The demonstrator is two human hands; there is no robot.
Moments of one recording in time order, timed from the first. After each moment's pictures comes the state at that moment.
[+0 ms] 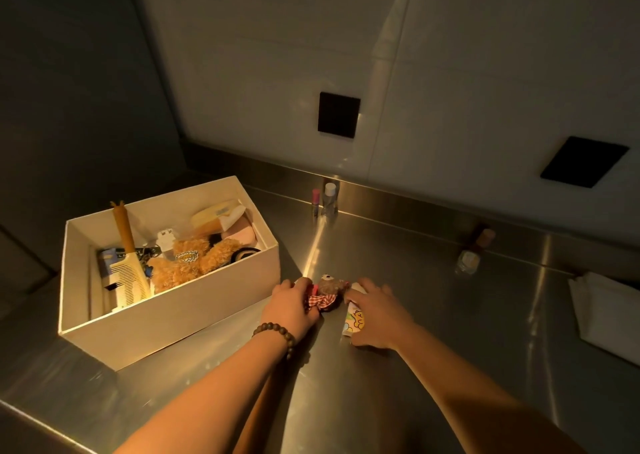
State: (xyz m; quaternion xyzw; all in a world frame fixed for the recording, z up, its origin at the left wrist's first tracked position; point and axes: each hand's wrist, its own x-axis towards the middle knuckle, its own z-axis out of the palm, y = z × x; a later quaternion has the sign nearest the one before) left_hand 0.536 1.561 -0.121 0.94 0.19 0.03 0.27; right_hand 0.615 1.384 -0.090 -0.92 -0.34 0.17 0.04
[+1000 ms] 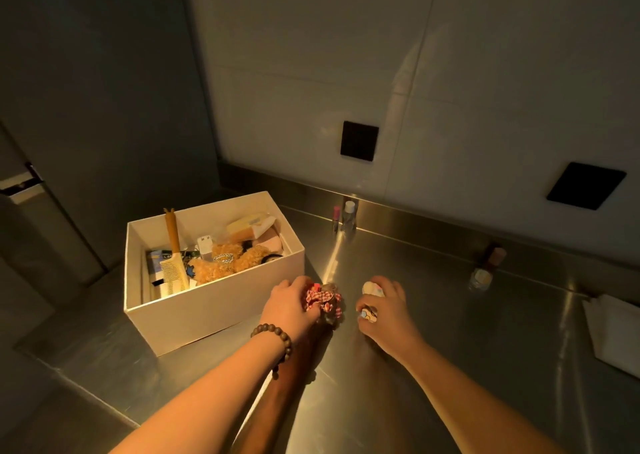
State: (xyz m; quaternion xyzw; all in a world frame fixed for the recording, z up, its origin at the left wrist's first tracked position) left_hand 0.491 1.583 -0.086 0.92 0.21 0.13 0.30; right_hand 0.582 1.392 -0.084 -0.92 -0.30 0.03 0.26
